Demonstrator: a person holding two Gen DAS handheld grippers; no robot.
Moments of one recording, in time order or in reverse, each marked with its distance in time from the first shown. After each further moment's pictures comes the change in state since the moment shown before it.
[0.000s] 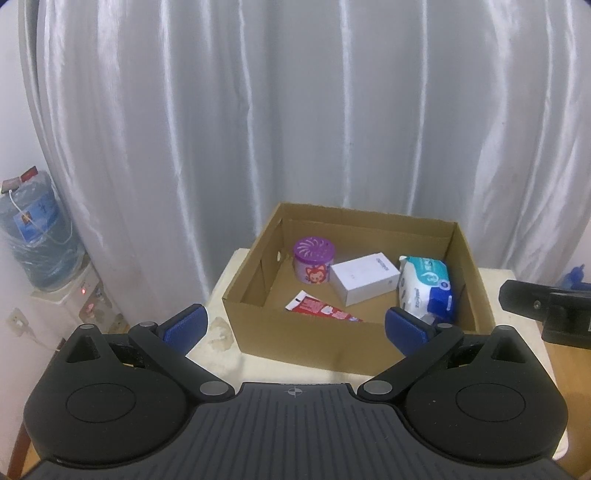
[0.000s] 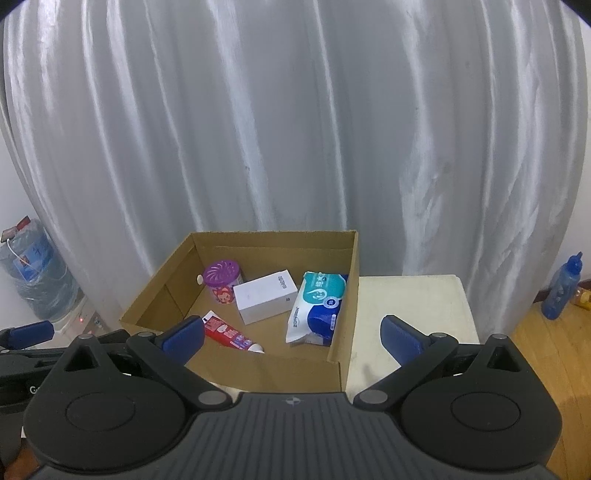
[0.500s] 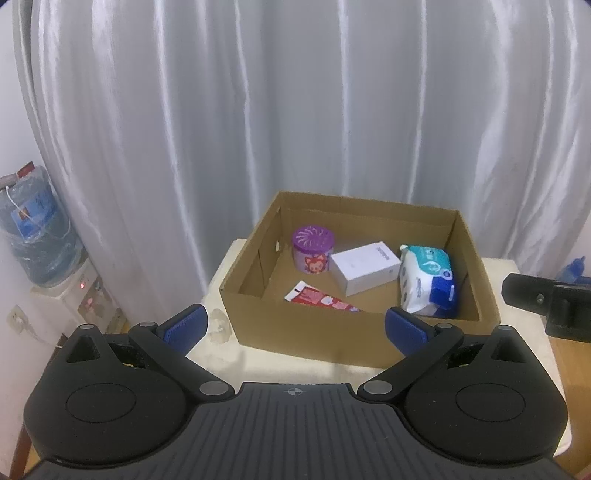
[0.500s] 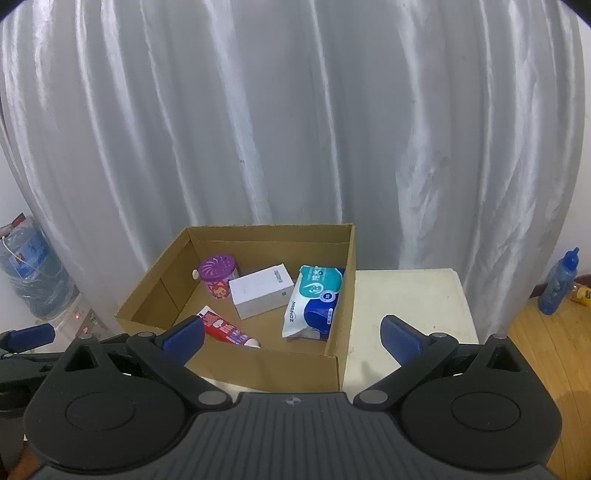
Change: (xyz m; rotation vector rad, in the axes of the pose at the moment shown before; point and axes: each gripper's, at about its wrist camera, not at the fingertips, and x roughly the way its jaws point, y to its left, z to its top) left arm 0.007 0.002 -0.002 0.011 0.033 -0.005; right arm 0.004 0.000 -0.001 0.004 0.012 -0.013
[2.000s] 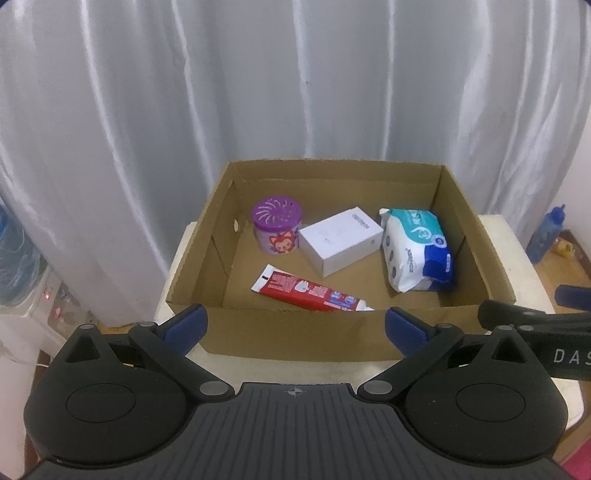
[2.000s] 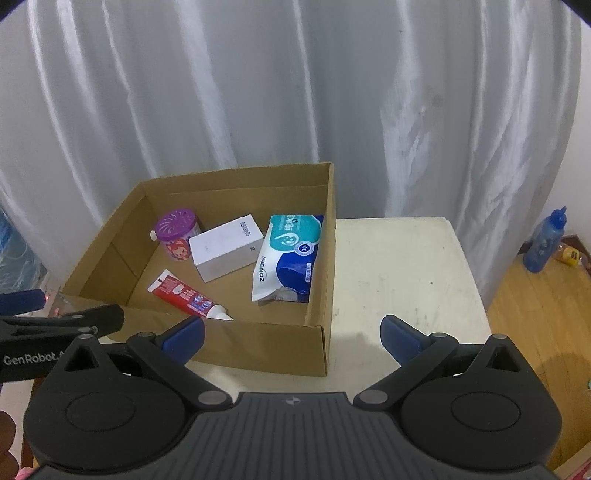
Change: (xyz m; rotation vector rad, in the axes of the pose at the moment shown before) left arm 0.065 -0.016 0.010 0.112 0.129 -0.099; right arm 0.070 -0.011 -0.014 0.043 0.151 -0.086
